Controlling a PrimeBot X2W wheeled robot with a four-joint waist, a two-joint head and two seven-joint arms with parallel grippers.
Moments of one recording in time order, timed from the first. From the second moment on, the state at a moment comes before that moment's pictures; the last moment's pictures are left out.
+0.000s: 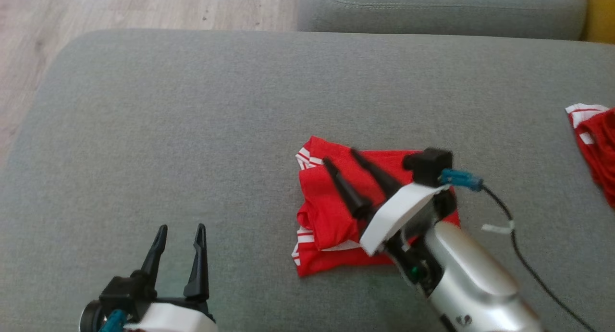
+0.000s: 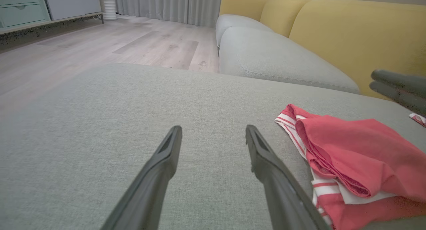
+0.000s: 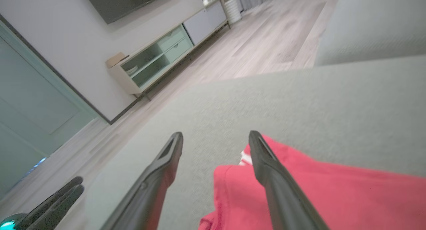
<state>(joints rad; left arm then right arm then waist) -0.02 0.44 -0.62 0.03 -0.69 0.33 -0.24 -0.41 -0.07 0.63 0.46 0.70 0.13 0.02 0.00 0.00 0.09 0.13</state>
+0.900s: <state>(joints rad) -0.05 0.41 -0.67 0.08 -0.68 0.31 -0.24 -0.20 -0.06 0.36 0.40 0.09 0.13 -0.10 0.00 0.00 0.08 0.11</state>
